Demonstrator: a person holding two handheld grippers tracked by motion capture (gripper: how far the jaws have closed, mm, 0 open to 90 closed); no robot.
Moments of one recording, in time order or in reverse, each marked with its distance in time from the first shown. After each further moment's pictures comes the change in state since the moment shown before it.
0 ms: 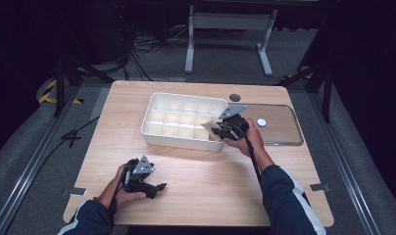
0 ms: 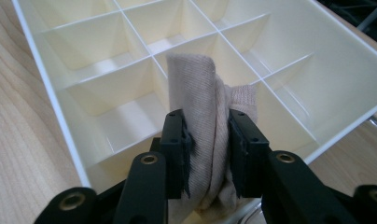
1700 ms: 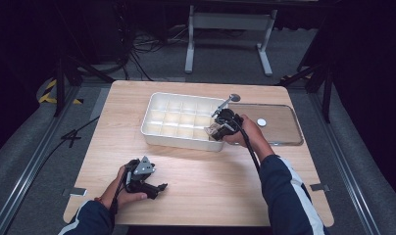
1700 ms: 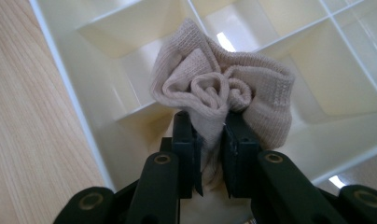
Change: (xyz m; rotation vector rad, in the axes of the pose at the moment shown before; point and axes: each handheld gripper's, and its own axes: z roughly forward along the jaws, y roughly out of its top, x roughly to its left) left arm -0.003 0.001 0.002 -0.002 -0.003 -0.001; right arm -0.010 0.021 0.017 0.351 0.176 0.004
